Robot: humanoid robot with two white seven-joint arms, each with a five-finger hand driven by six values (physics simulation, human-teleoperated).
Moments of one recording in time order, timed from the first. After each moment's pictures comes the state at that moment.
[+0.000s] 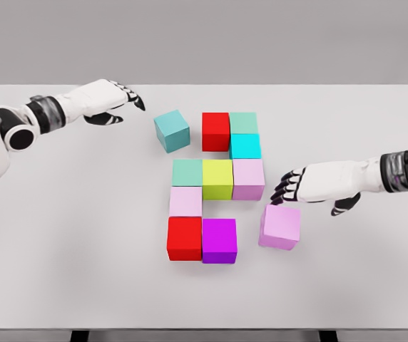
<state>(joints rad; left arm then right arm) -0.94 0.49 -0.89 -0.78 -0.59 -0.59 -0.11 -0.88 -0.99 1.11 -1.60 0.28 -0.61 0.59</state>
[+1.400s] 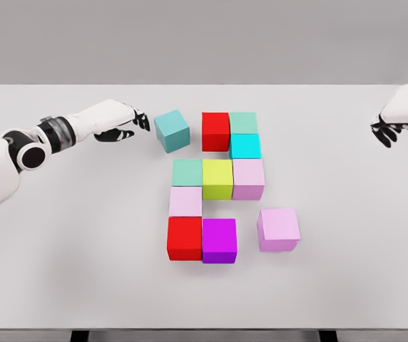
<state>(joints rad) -0.87 0.51 -0.95 -0.88 -0.43 -0.48 -0.14 -1.24 -1.16 1.27 -1.43 0.18 -0.61 0.61</state>
